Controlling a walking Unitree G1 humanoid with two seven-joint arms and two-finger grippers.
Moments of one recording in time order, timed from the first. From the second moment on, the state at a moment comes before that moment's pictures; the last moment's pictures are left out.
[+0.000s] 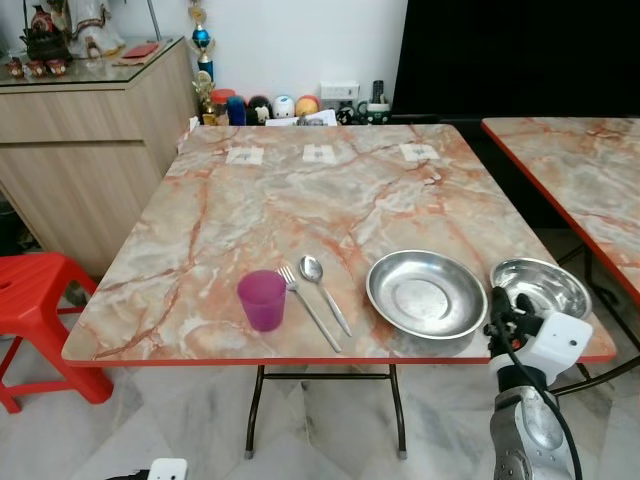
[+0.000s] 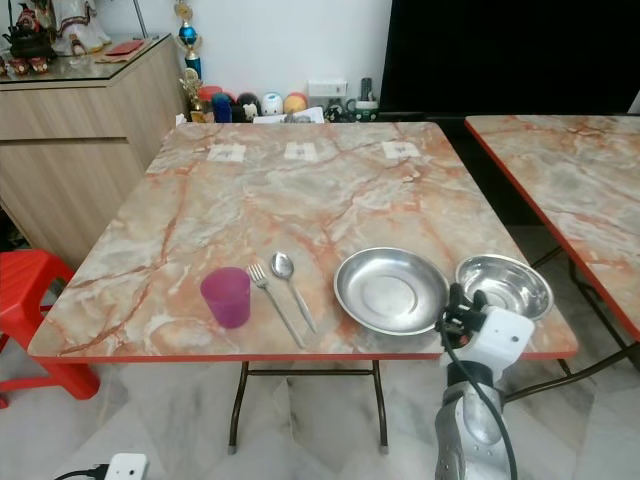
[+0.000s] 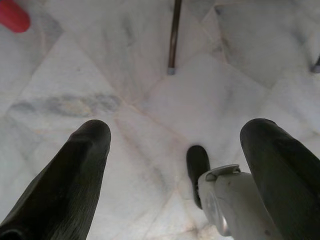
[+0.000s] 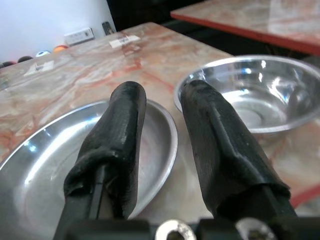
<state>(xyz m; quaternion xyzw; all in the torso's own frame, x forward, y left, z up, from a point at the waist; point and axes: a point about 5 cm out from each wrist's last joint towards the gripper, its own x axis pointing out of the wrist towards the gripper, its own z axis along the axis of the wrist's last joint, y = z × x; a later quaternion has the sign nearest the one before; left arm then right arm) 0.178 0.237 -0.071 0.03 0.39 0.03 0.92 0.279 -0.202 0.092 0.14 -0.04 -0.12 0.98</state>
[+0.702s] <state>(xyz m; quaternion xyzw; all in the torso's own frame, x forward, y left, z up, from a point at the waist) 0.170 0.236 -0.076 0.02 0.41 0.04 0.91 0.288 -0.192 0.083 0.24 0.04 -0.12 0.96</state>
